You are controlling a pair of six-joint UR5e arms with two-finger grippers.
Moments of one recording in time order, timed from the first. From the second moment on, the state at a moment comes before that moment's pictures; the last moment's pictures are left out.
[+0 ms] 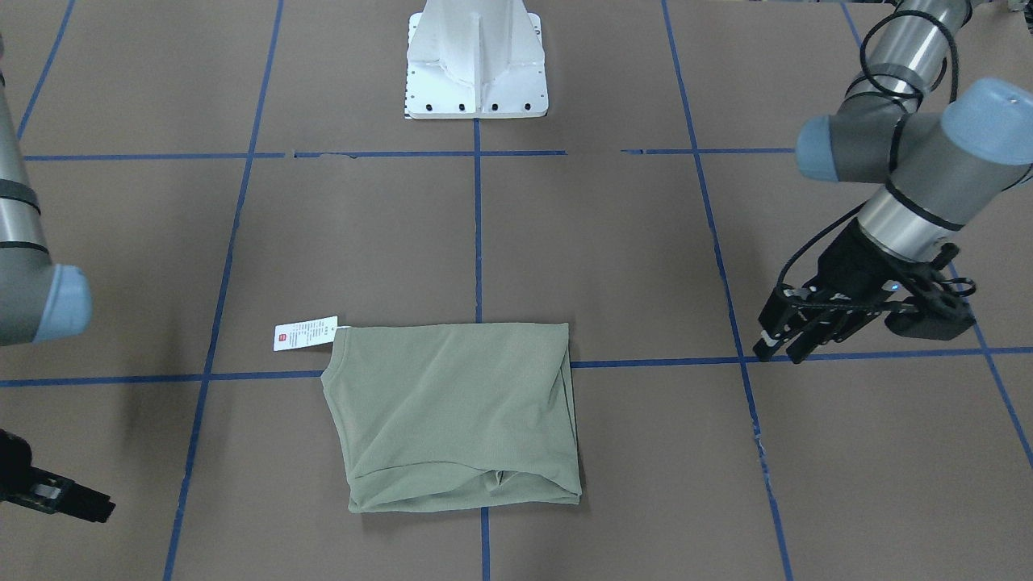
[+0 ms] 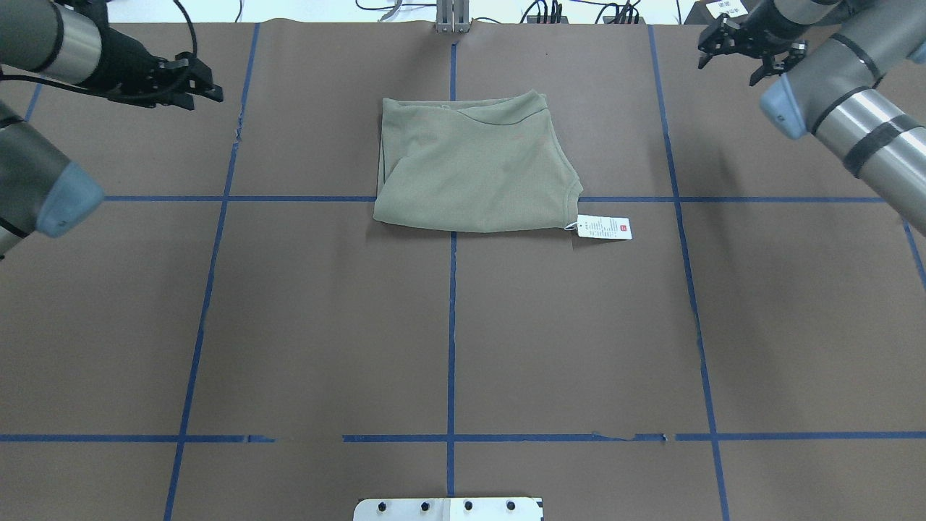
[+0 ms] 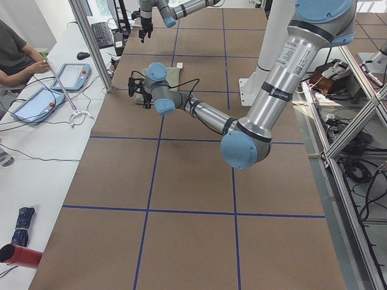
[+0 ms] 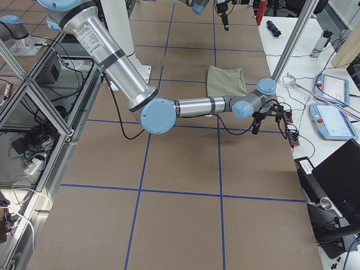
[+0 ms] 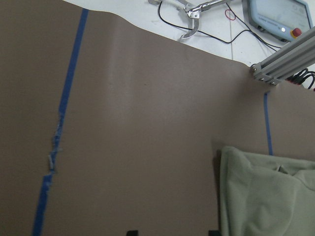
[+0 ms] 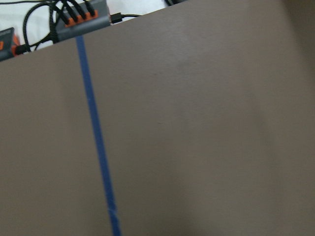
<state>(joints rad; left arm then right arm) -1.09 -1.94 -1.59 -2.19 -2.18 -1.02 1.21 -0.94 1.01 -1.09 2.28 0.88</state>
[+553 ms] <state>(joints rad) -1.35 -1.74 -1.69 -1.96 -2.30 -0.38 1.39 -1.20 1.29 -1.27 2.39 0.45</state>
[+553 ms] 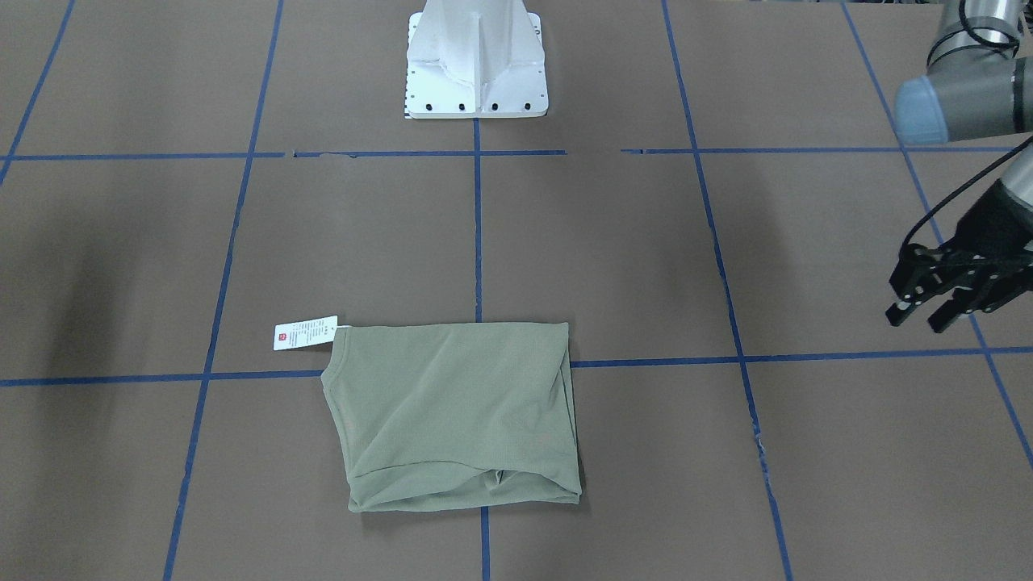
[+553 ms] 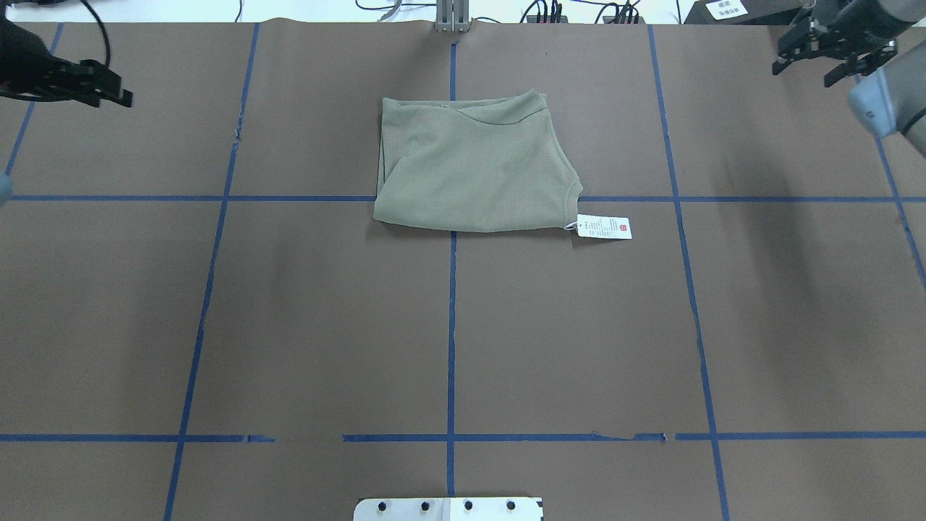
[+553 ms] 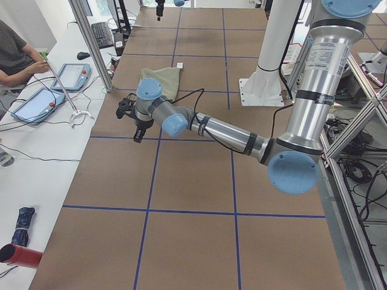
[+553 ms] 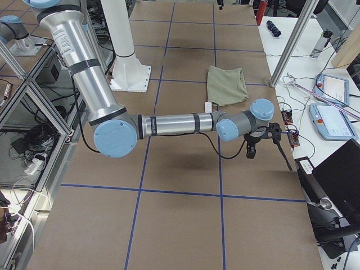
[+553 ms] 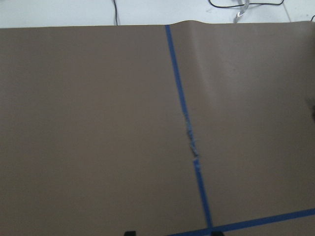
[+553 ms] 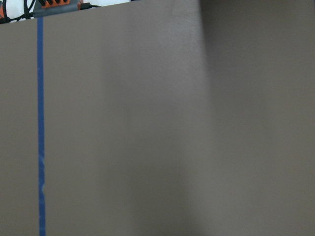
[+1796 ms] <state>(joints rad) -1.54 -1.60 -1.63 -1.87 -2.39 -0.01 1.46 -1.49 1.69 -1.60 2.38 0.19</state>
